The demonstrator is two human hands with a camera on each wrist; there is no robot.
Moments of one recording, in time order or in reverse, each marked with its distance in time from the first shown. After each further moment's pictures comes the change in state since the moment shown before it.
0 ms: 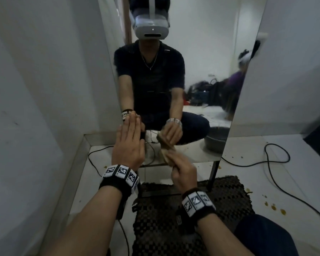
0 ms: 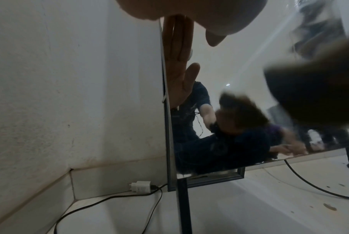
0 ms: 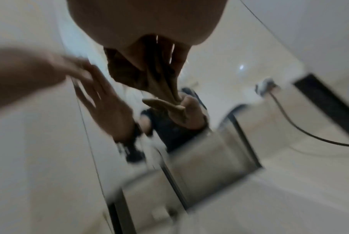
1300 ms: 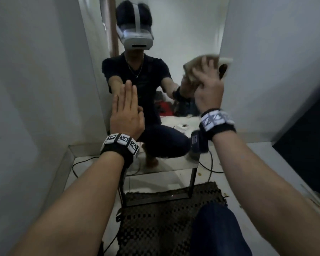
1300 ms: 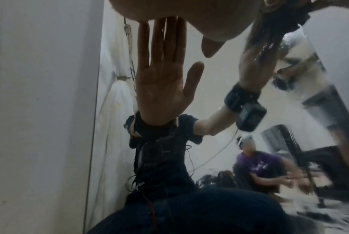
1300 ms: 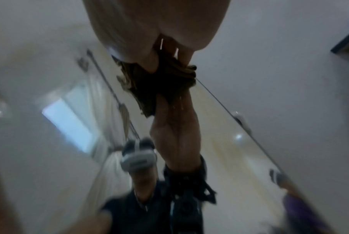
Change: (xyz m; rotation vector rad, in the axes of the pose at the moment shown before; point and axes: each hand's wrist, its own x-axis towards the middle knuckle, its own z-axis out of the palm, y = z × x) left_hand 0.107 0.059 -0.067 0.017 0.207 -0.004; right_hand 0.241 -0.035 -0.168 -0.297 0.406 -0.241
